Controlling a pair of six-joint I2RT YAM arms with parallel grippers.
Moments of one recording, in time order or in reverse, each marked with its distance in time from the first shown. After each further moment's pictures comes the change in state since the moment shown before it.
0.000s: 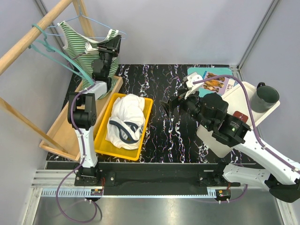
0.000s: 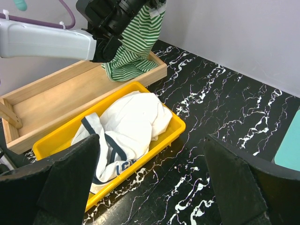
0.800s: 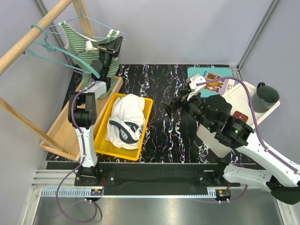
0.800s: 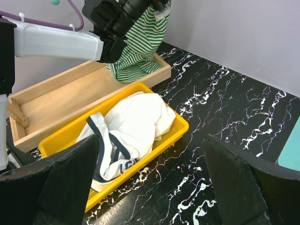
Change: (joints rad) left arm 0.008 0.035 0.034 0.055 0.102 0.013; right arm 0.000 -0.036 -0.017 -0.001 -0.019 0.005
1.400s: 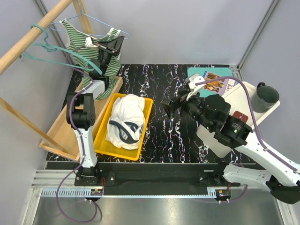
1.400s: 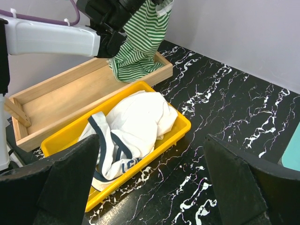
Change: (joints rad) left arm 0.010 -0.024 0.001 0.035 0.120 -0.025; right arm 0.000 0.005 0.000 0.000 -0.006 0.014
